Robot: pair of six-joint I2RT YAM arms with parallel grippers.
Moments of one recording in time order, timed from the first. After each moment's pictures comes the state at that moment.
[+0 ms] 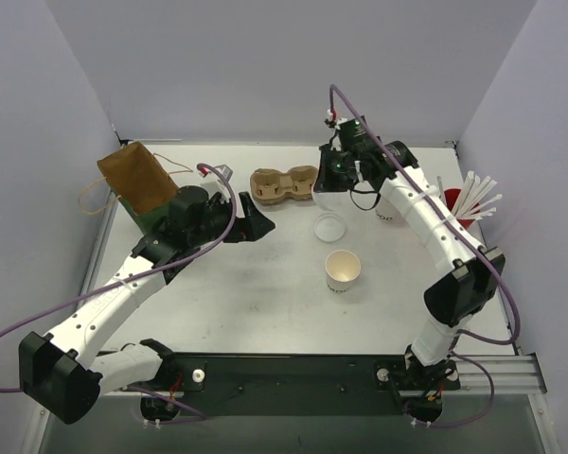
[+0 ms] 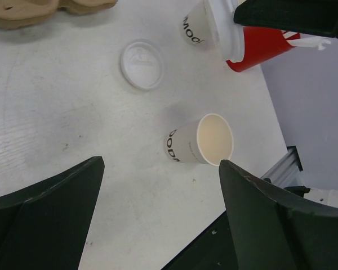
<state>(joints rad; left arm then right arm) -0.53 1.13 0.97 -0.28 0.21 -0.62 0.51 1.75 1.81 -0.89 -0.07 0.37</state>
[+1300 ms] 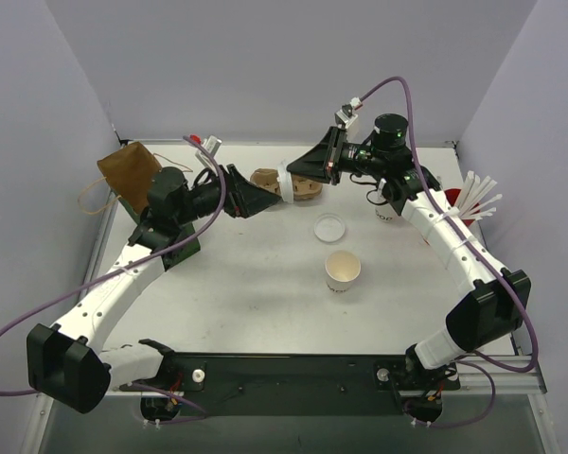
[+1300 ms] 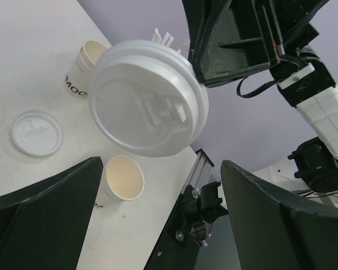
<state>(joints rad) -0.42 1.19 1.01 0.19 0.64 -0.81 0.39 1.52 1.46 -0.11 -0.86 1.15</state>
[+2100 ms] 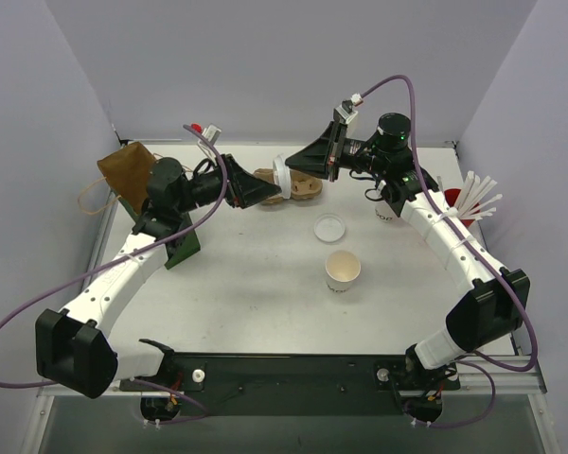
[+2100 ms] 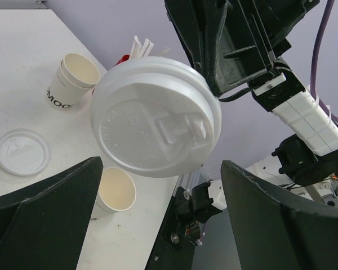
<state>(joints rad) -0.38 1.27 1.06 0.31 0.76 -0.87 0.39 1.52 1.44 0.06 -0.91 1.31</state>
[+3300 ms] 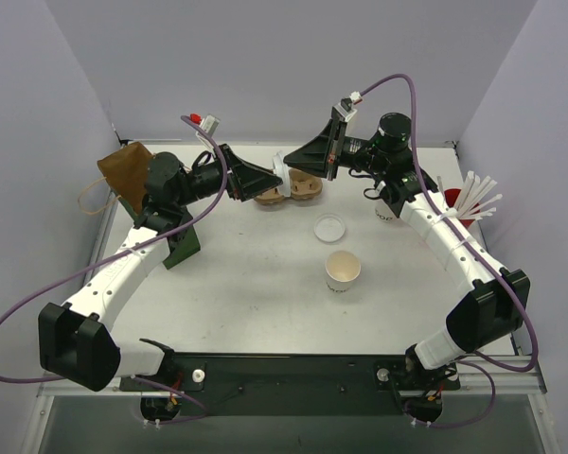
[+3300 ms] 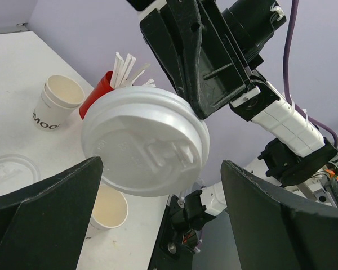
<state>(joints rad) -0.38 1.31 1.11 0.43 0.80 -0.93 0.41 1.52 1.44 0.13 -0.92 1.38</state>
